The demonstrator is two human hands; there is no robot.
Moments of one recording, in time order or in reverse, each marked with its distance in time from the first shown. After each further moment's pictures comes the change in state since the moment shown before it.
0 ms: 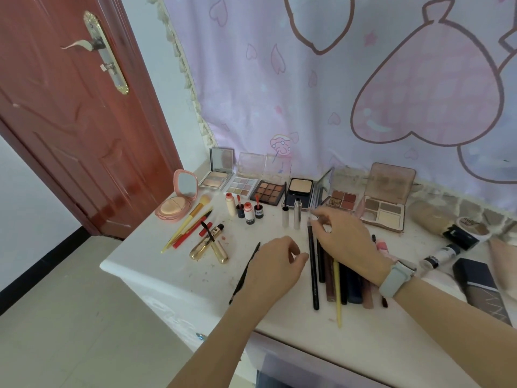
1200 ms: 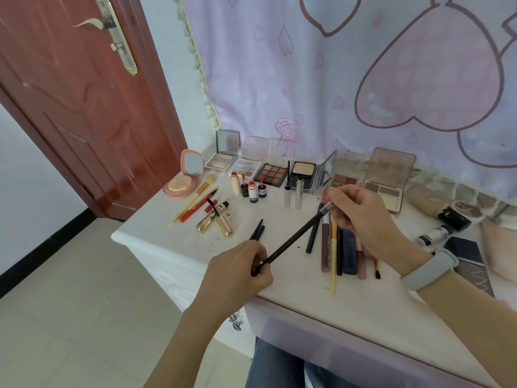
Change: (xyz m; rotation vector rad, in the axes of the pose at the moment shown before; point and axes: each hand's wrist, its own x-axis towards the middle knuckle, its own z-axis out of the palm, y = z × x) left_hand -0.075 -0.034 -0.033 0.172 0.093 0.086; right_hand -0.031 -0.029 -0.052 0.994 -0.127 0.329
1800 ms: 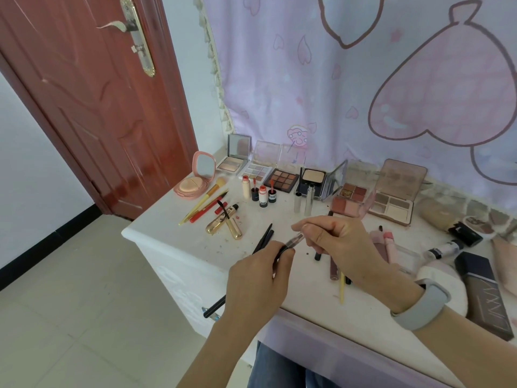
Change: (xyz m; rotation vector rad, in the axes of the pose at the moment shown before) left_hand -0.006 0.027 0.010 -0.151 0.262 -0.002; right_hand -0.034 -0.003 0.044 -0.177 -0.212 -0.173
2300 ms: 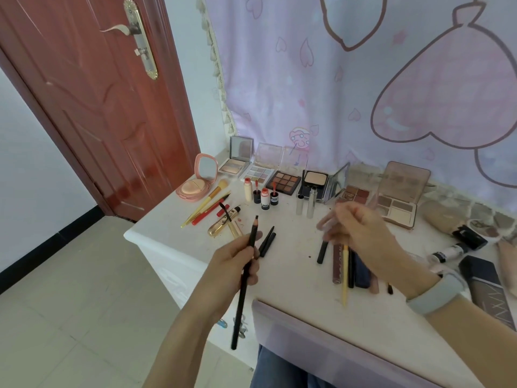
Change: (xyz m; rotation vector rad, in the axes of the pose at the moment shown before) left_hand 0.015 -0.025 -0.035 -1.074 -0.186 -0.634; right_hand 0.016 0.002 -0.026 0.155 0.123 0.202
